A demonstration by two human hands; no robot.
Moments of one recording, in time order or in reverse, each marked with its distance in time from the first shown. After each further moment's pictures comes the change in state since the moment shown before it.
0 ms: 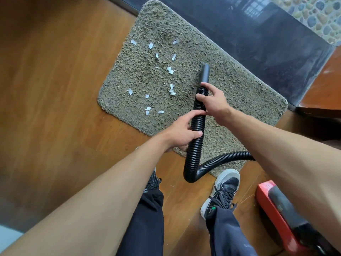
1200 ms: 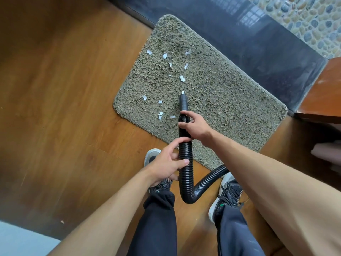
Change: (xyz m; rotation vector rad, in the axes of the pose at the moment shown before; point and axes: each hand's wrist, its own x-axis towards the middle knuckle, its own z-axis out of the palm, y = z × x) left_hand -0.089 -0.068 -0.037 -0.238 0.011 -0.027; right_hand -0.053 0.010 0.090 -0.185 -0.158 0.081
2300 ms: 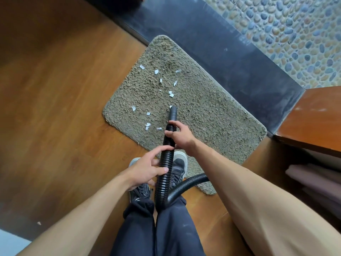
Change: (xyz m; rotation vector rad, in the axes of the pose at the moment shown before) left_hand -0.007 0.042 0.008 0.060 0.040 -0.037; right_hand -0.008 -0.033 -0.024 0.099 -0.074 0.116
